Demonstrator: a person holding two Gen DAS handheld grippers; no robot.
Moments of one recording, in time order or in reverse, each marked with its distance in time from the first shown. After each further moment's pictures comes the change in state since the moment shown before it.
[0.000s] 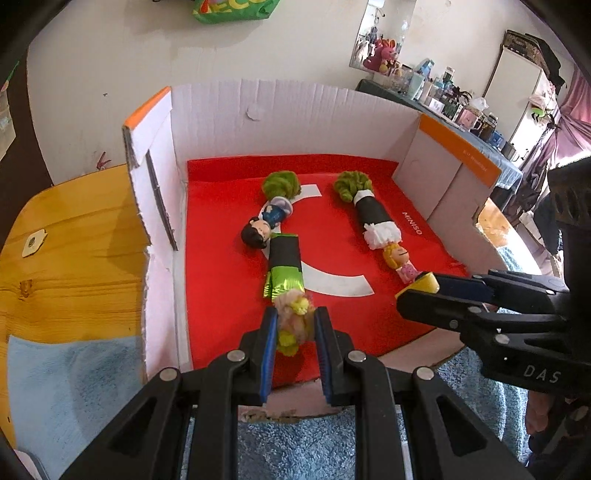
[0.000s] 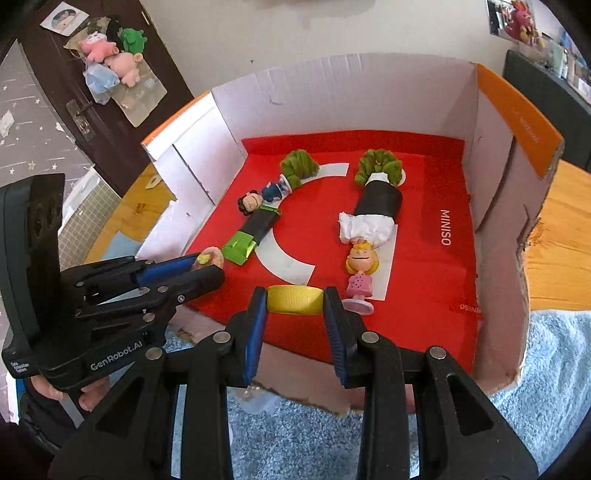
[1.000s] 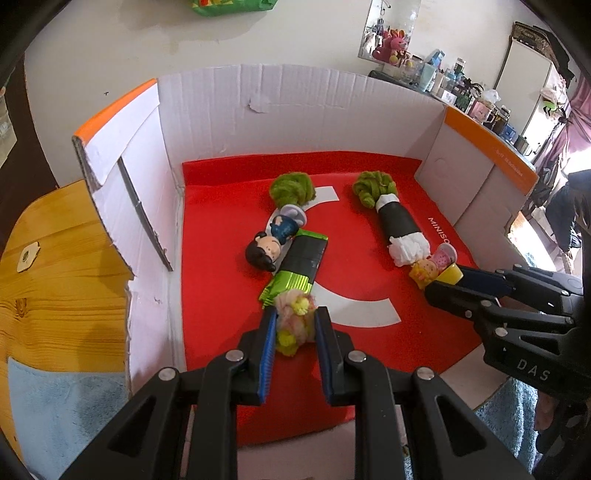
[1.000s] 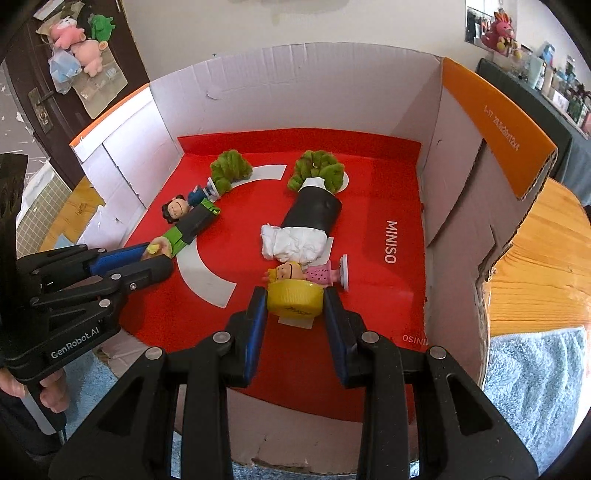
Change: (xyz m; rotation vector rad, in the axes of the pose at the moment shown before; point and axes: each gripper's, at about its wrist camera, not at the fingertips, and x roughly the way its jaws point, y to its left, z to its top) left arm 0.024 0.006 0.017 0.005 0.028 0.050; right arm 0.012 -0.026 0.007 -0.012 0.008 -0.189
